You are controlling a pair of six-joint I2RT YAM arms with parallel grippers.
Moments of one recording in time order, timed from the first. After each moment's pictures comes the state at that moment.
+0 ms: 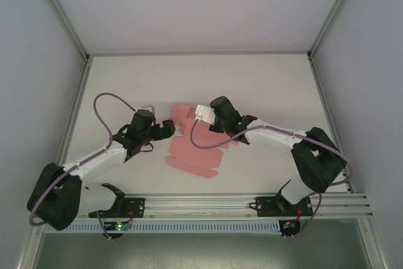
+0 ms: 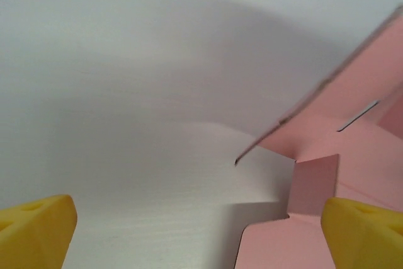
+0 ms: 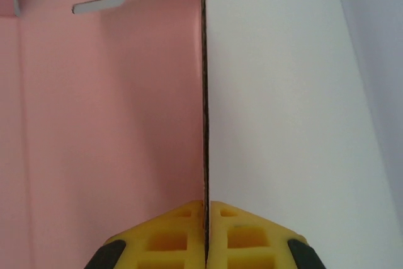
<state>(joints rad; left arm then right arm) -0.43 1.16 0.55 -0.15 -0.01 -0.62 0.72 1.57 0.86 -0.03 0.24 -0.72</state>
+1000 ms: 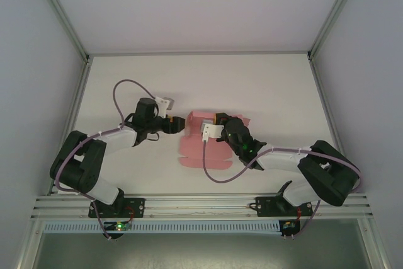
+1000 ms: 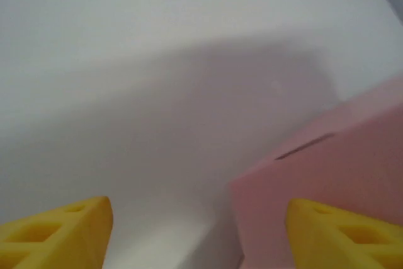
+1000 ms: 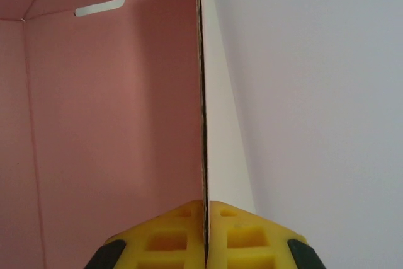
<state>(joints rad) -0.36 1.53 0.65 0.21 0.54 -0.25 0.79 1.41 0.47 0.60 0.32 -1.05</state>
